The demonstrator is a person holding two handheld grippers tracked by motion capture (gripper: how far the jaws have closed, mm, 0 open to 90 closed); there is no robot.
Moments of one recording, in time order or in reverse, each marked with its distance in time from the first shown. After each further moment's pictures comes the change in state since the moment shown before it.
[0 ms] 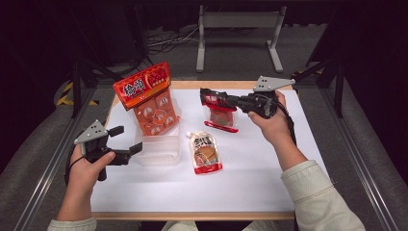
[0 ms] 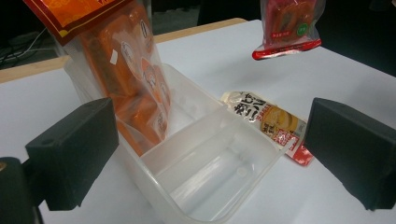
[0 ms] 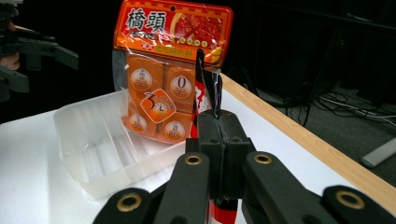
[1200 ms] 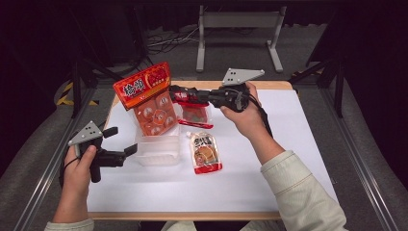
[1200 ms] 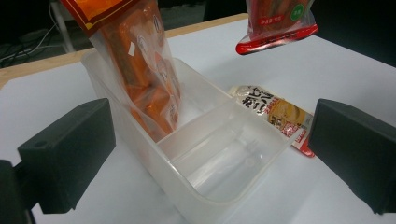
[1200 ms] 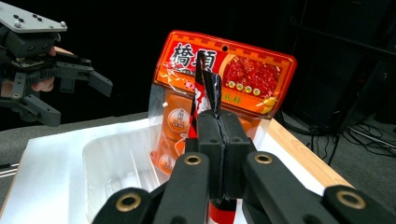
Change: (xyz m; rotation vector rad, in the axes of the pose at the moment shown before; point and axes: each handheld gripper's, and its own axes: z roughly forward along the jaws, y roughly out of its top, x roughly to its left) left arm 0.005 -0.003 -0.012 0.018 0.021 -0.003; right arm 0.034 0.044 0.055 -0.039 0.112 -0.084
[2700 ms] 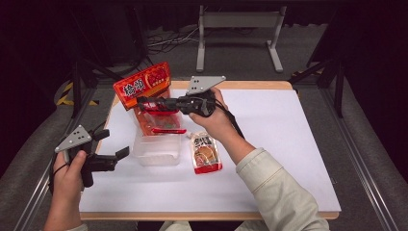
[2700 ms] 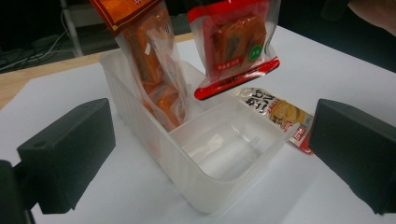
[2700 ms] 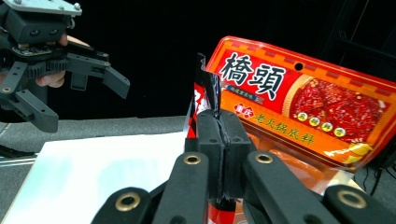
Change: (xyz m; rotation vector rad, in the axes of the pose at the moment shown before) left arm 0.000 -0.006 -0.021 -0.032 0.025 -0.005; right arm 0.026 0.002 0.076 -0.030 0.129 -0.085
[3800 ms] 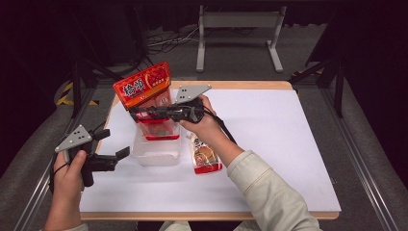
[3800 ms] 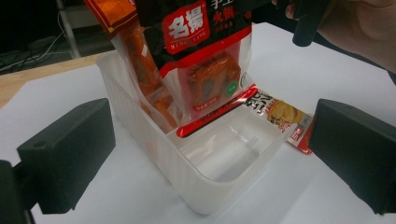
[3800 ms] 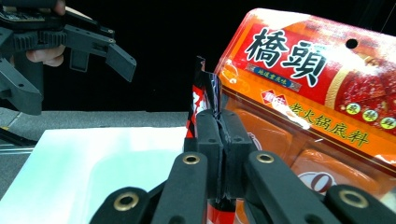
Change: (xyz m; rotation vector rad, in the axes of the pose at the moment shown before) left arm 0.000 0.000 0.000 -0.003 -0.012 0.008; right arm 0.005 -0.021 0.036 0.012 0.055 -0.023
